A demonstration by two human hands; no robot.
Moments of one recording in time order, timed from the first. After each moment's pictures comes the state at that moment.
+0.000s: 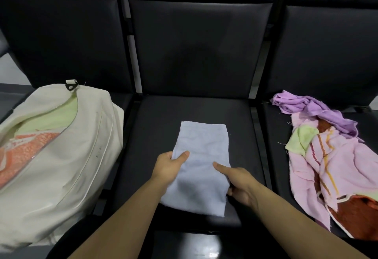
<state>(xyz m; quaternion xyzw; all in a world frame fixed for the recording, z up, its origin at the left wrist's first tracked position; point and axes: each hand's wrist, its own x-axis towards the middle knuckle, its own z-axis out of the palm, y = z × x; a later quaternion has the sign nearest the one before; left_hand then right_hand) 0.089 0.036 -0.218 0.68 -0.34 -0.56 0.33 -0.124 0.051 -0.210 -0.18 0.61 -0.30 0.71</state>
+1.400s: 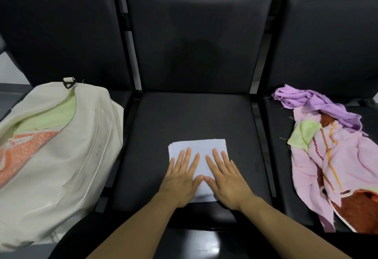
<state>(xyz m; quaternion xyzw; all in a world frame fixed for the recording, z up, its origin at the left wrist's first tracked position) 0.076 0.066 -0.272 0.57 -0.79 -0.18 -0.07 -0.123 0.067 -0.276 -0.79 0.57 0.04 0.20</state>
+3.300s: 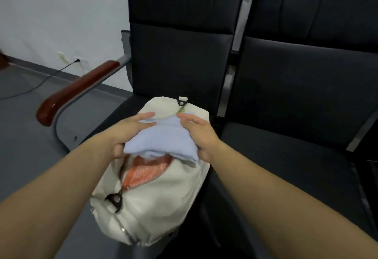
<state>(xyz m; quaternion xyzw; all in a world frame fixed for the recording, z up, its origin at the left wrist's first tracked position) 0.434 0.040 -0.057 0.68 -0.25 -0.54 0.43 0.252 -0.041 -0.105 -0.45 0.44 -0.30 0.72</state>
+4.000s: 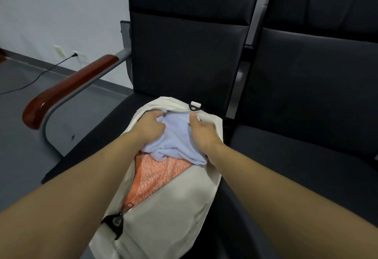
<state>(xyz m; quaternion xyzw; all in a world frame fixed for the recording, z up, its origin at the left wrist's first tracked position) 0.457 -0.050 -0.129 0.78 -0.48 -0.28 0.28 0.286 -0.094 -0.143 -0.59 0.56 -0.21 0.55</state>
